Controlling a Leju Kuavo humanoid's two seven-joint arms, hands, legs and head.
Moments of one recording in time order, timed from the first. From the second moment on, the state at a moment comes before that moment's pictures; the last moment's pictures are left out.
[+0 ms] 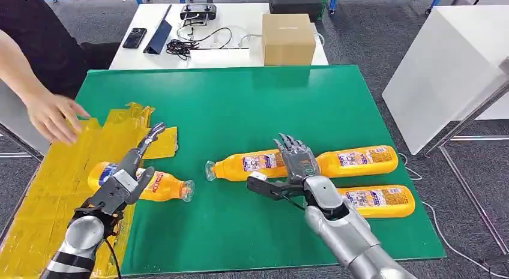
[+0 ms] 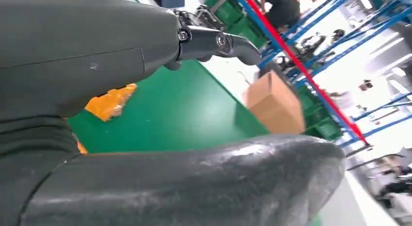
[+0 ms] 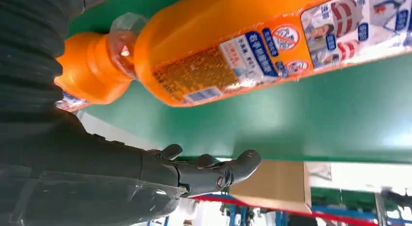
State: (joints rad) left arm -0.16 0.13 -0.19 -1.56 -0.31 -0.09 -0.32; right arm -0.42 -0.05 0.53 -1.07 1.04 -0.01 0.15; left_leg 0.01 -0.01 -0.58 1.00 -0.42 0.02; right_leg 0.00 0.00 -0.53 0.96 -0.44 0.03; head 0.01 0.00
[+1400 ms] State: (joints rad) left arm -0.17 0.06 -0.18 -1.52 -0.32 0.06 -0.33; right arm -0.58 0.08 0.67 -0.57 1.07 -0.16 0.06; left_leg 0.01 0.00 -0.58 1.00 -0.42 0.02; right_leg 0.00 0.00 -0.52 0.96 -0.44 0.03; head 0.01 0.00
